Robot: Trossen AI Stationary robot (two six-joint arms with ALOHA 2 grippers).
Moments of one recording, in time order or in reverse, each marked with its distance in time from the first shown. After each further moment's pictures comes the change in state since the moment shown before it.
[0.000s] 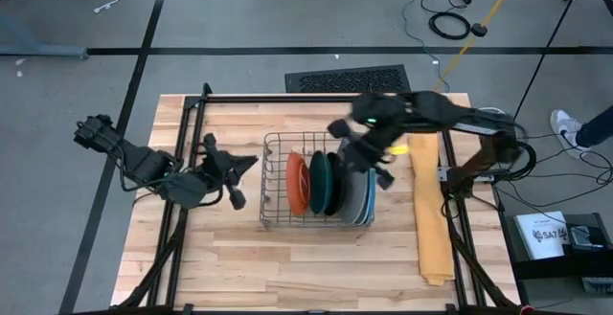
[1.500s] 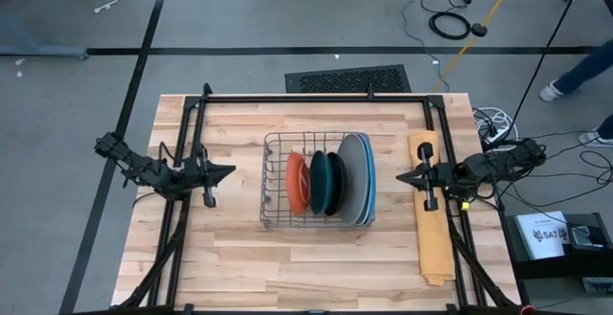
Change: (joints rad) left arm -0.003 -1.080 -1.088 0.617 0.216 0.459; right arm 0.434 -1.591 -1.757 0.983 0.837 0.500
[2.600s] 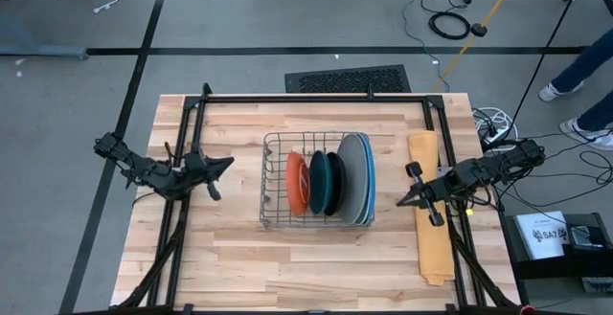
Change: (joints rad) left arm 0.004 0.003 -0.028 -0.067 -0.207 -0.182; right arm -0.001 -0.003 -0.095 0.001 -0.350 -0.031
